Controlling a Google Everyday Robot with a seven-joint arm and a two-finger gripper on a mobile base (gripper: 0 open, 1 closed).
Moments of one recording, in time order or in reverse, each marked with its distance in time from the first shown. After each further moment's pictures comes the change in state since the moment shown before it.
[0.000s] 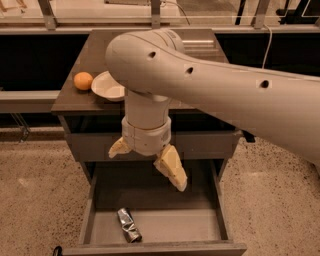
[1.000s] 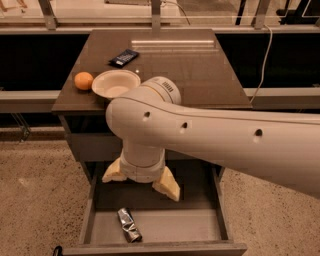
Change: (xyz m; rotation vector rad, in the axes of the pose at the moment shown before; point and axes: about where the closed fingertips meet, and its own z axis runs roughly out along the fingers) arm -0.001 -0.013 0.067 0.097 0.131 -0.295
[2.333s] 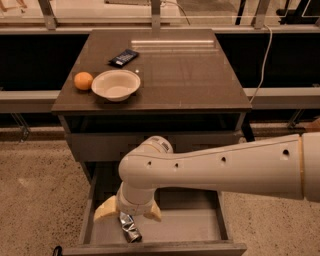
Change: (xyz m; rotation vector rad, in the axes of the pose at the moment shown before) arm -0.027 -0.027 0.144 0.167 -0.102 -0.339
